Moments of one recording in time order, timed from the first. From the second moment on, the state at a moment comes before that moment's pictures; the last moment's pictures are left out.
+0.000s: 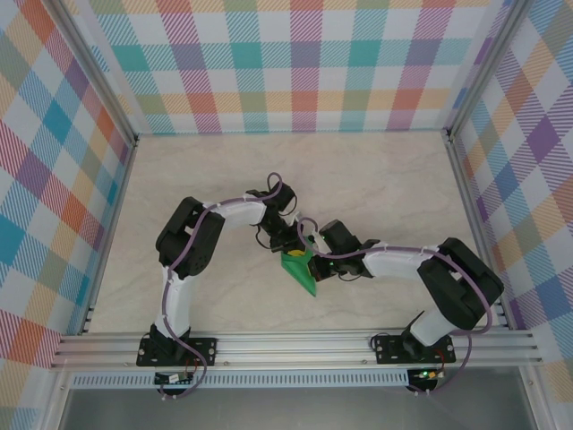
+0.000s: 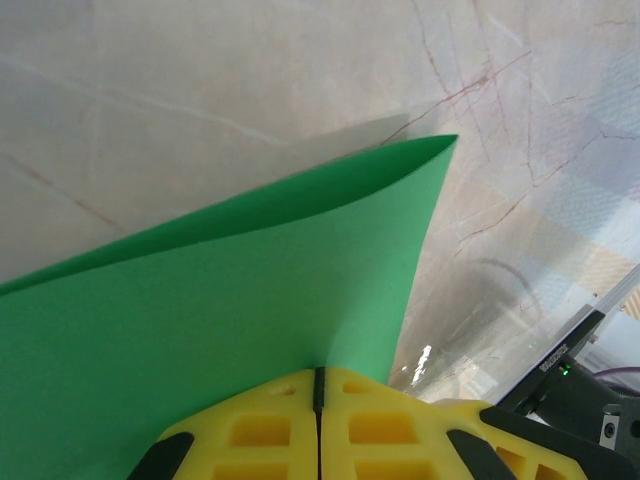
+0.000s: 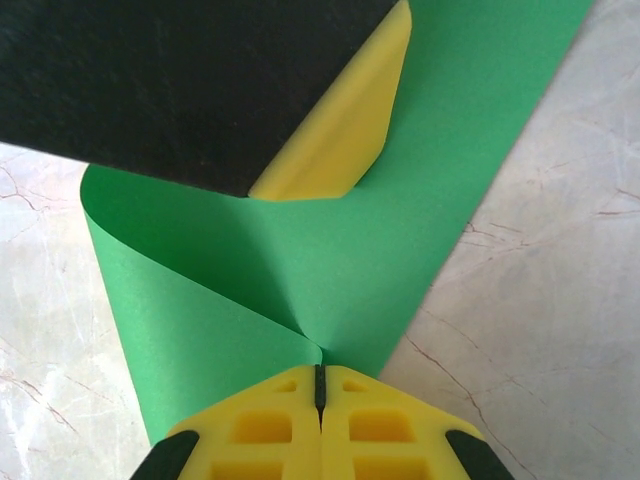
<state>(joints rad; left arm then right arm) -0.62 2.10 1.39 -0.65 0.65 -0.60 0.74 1.55 0.65 -0.12 -0.25 0.38</state>
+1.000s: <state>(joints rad) -0.63 2.12 1.49 -0.74 0.59 -0.56 0.74 1.56 0.65 -0.12 -0.25 0.40</state>
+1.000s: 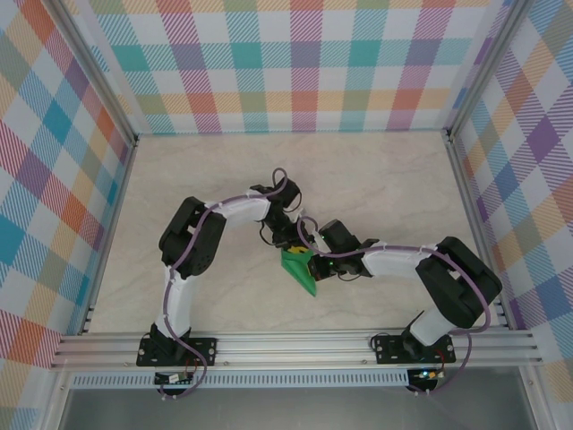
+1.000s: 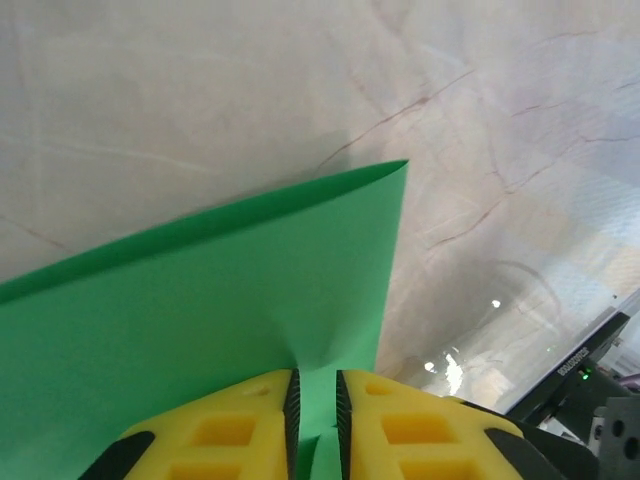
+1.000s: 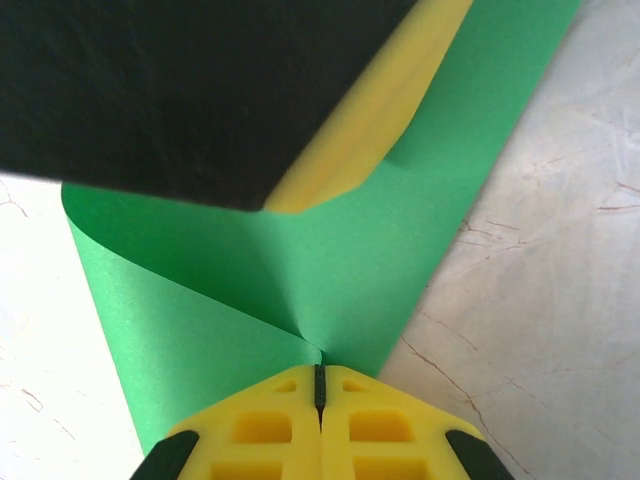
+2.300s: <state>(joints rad) -0.64 1.84 1.11 -0.52 0.66 -0.71 0.74 1.57 0.68 -0.16 -0.24 0.40</state>
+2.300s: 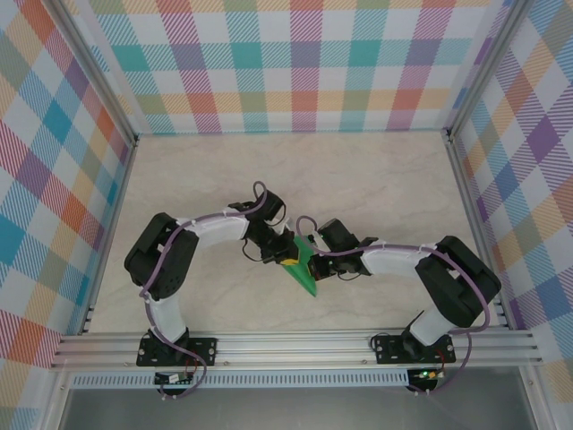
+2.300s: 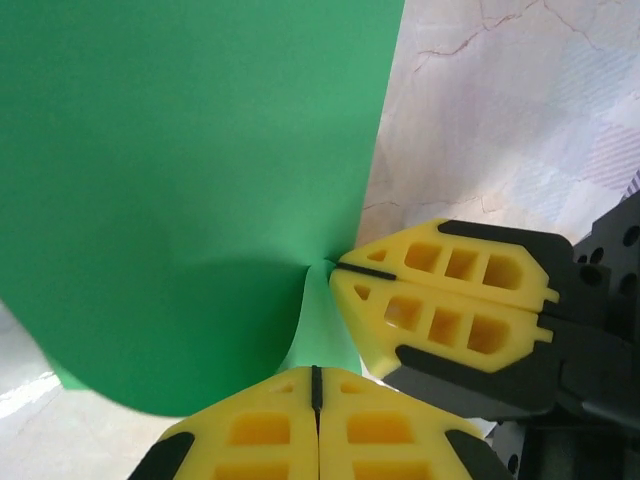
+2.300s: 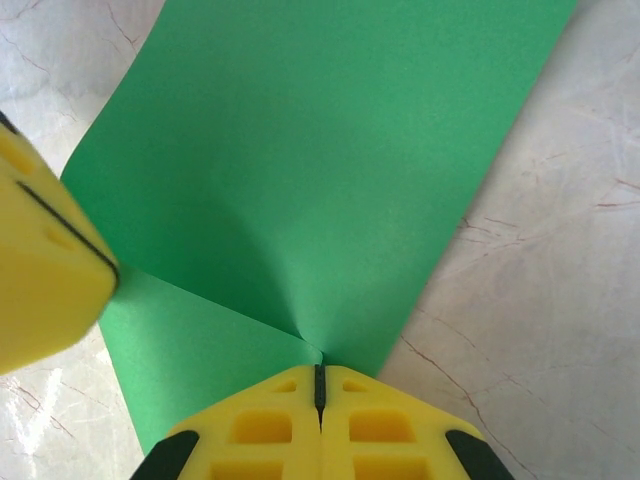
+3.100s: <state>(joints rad) -0.64 1.90 1.09 -0.47 0.62 -0.71 0.74 1.57 0.68 -0.16 -0.24 0.40</state>
